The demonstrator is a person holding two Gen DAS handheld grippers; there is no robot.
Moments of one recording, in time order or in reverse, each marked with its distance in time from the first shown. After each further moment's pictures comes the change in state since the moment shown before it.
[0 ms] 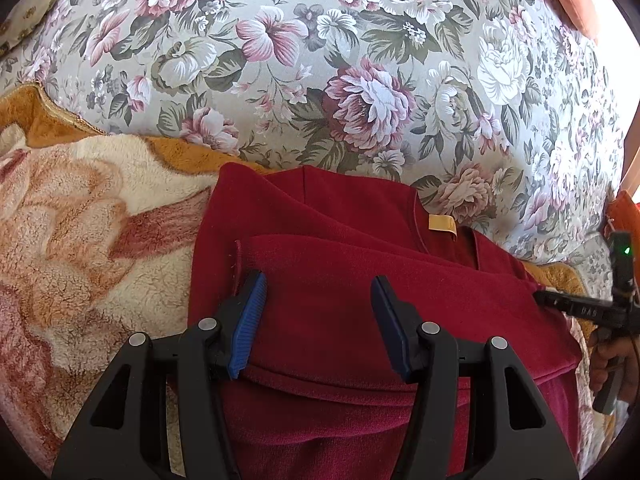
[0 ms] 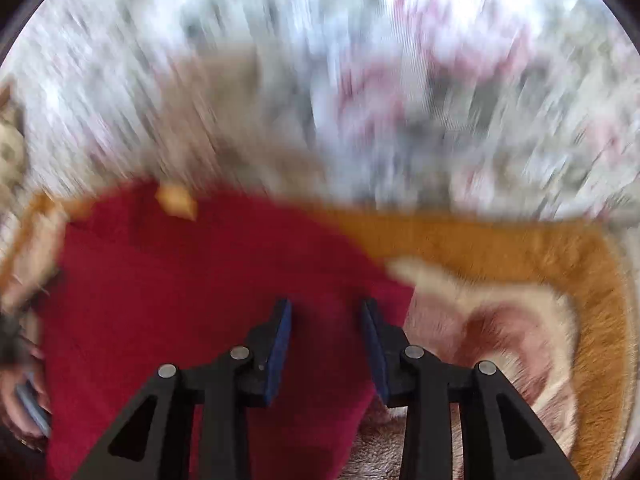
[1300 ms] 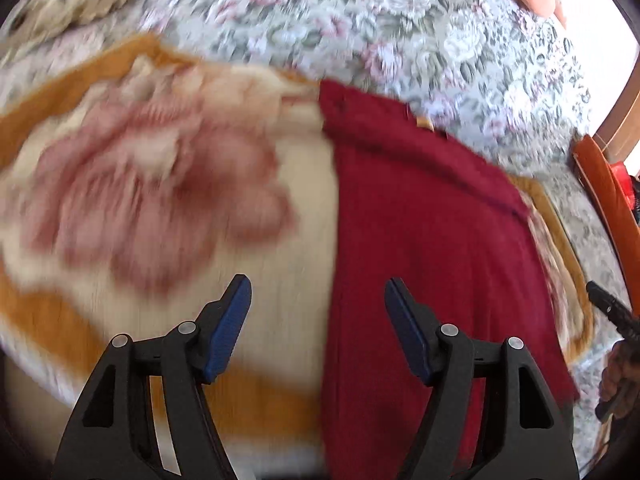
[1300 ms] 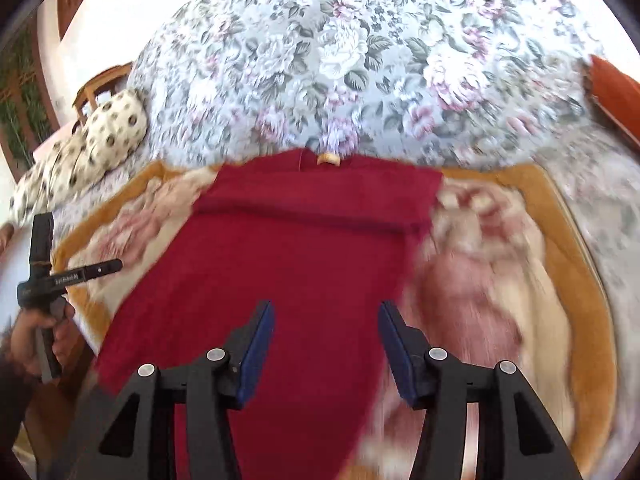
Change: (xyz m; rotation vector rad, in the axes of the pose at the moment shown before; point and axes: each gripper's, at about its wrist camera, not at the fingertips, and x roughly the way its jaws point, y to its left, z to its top) left arm -0.220 0.056 -0.142 -0.007 0.174 0.033; right arm -0.214 0.078 -0.239 -0.071 -0.224 0.142
